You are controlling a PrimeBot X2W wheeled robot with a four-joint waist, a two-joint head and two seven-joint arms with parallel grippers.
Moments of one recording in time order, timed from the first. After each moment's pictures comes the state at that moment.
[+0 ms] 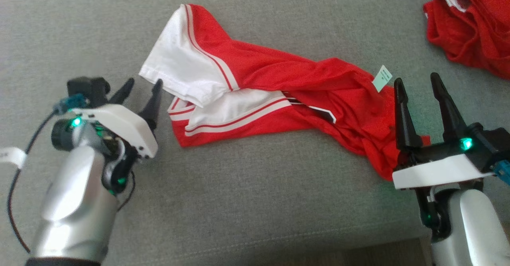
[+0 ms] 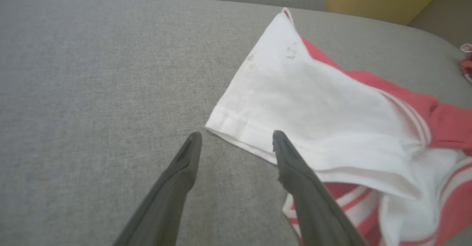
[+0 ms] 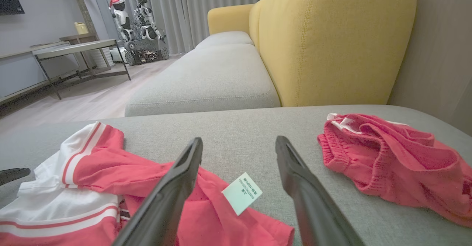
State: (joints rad) left arm -0.49 0.20 -0.28 0.51 -0.43 -0.07 0.05; right arm -0.13 -0.07 0.05 -0.02 0.15 0.13 -0.10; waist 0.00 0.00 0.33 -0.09
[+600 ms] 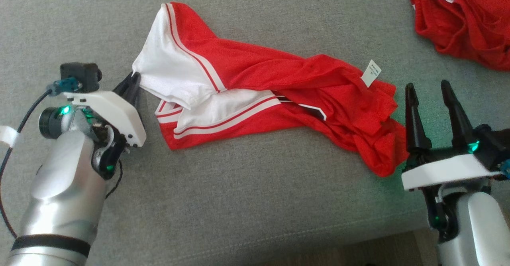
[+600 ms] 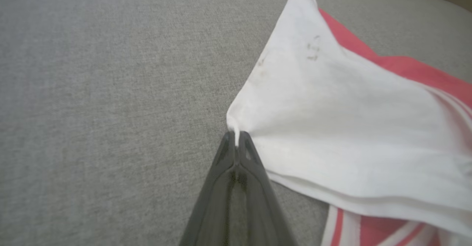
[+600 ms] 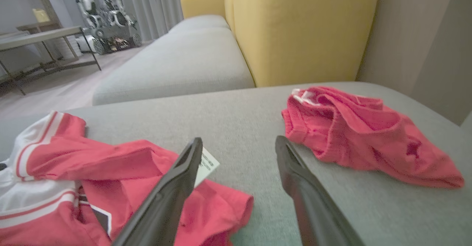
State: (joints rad) left arm -0.63 0.24 -0.34 0.72 -0.45 -0.12 0.05; right arm -0.13 -0.06 -0.01 0.02 0.16 0.13 -0.08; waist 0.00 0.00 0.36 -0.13
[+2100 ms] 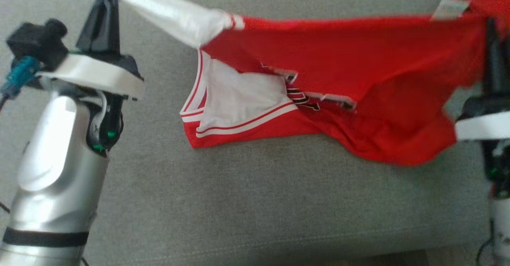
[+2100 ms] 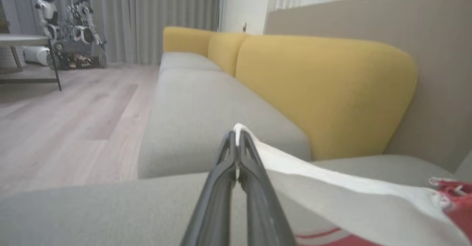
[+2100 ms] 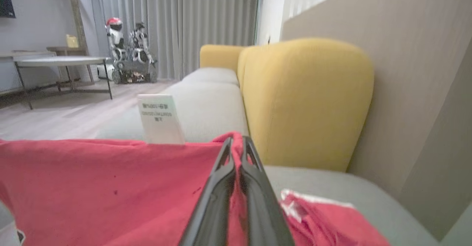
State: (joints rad) left arm -0.63 0.25 -0.31 0.37 -0.44 0.01 -0.22; right arm -0.26 -0.20 -0.07 -0.06 0.18 0.13 -0.01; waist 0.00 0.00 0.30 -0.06
